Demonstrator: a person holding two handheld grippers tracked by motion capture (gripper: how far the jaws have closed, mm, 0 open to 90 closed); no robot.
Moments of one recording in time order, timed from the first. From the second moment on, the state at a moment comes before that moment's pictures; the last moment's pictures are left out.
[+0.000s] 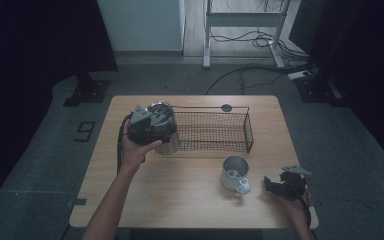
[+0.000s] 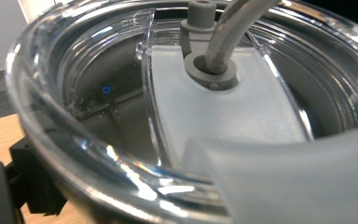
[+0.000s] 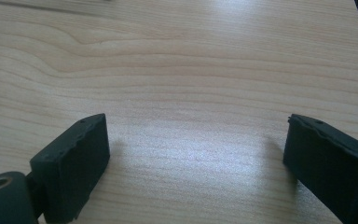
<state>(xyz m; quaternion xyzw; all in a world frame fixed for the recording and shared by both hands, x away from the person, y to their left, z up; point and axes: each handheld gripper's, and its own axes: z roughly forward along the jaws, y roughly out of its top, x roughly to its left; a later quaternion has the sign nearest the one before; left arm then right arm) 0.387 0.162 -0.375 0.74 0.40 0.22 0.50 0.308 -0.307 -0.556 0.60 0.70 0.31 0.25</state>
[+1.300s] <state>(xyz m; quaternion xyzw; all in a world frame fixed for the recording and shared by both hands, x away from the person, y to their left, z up) 0.430 0.143 -0.373 0.74 0.41 0.22 0.48 0.308 -0.308 -0.556 0.60 0.69 0.31 0.26</state>
